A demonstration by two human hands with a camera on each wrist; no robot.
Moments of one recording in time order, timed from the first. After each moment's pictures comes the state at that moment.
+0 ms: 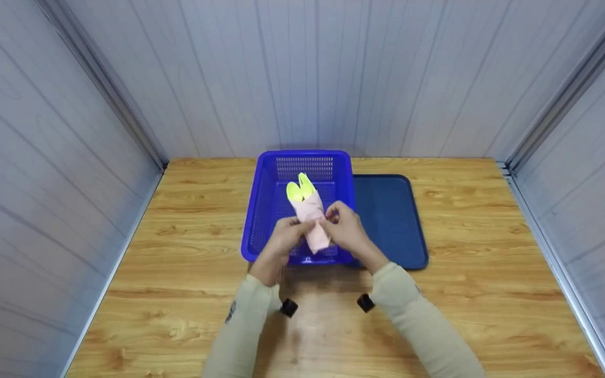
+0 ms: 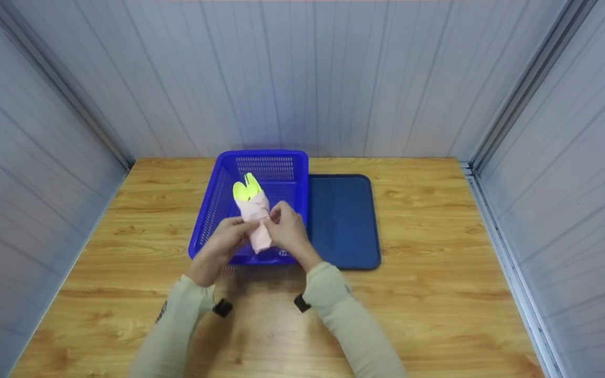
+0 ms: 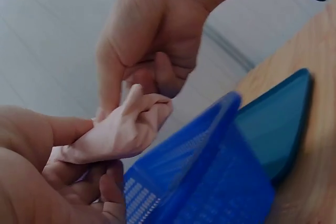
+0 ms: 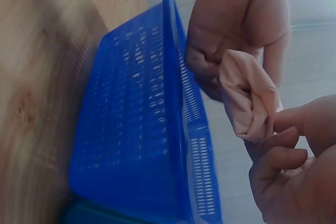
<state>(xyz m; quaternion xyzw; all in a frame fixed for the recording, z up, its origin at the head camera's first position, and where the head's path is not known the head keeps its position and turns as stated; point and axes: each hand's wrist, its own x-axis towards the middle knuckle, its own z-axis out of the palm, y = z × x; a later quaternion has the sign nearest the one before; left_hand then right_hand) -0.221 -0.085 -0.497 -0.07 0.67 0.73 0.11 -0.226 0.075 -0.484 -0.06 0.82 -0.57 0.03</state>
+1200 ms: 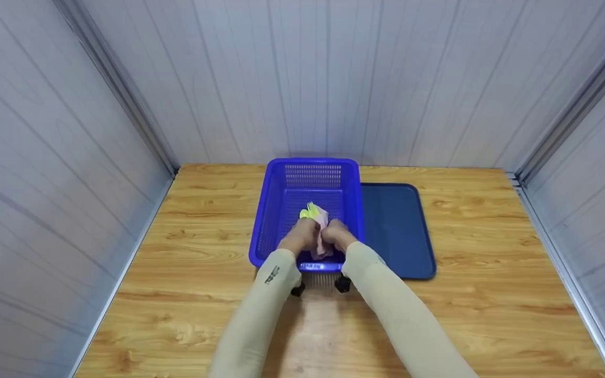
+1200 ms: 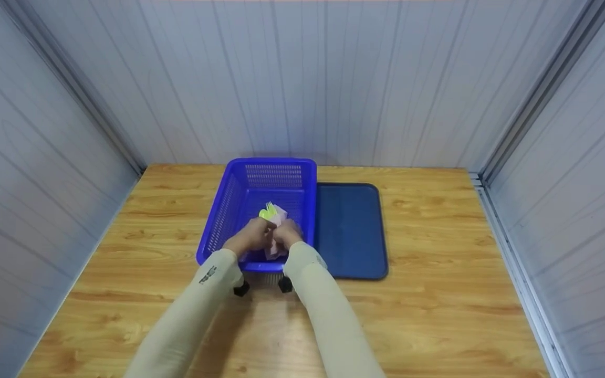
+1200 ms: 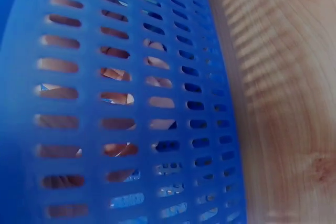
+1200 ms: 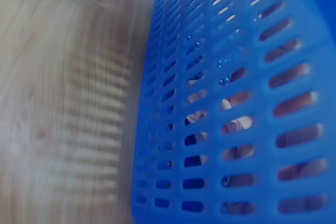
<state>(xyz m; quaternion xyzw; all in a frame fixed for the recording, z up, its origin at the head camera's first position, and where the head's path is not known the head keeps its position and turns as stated) -0.282 -0.078 -0.536 0.11 0.95 0.26 0.12 -0.297 0.039 -0.551 0.10 0.85 -0.47 0.19</state>
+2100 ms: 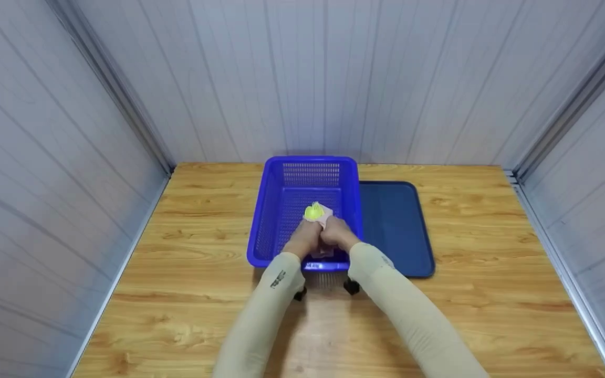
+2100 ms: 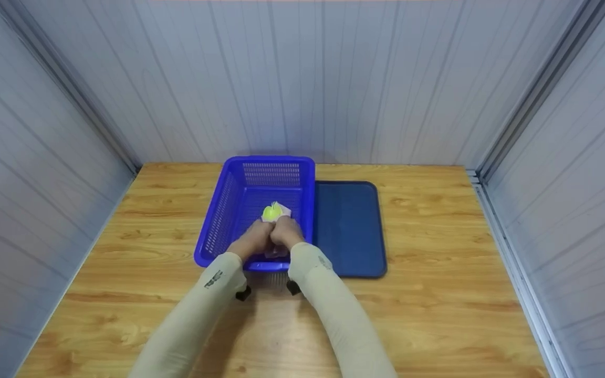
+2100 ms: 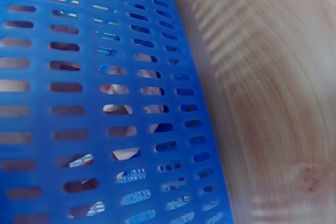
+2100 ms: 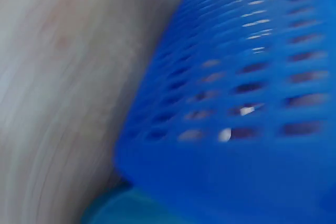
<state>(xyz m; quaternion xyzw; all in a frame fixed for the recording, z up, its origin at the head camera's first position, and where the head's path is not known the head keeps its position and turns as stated) -0.285 -0.066 -0.553 0.15 0.97 0.16 0.08 -0.287 0.046 -0.534 -0.05 0.93 -0.33 0.16</state>
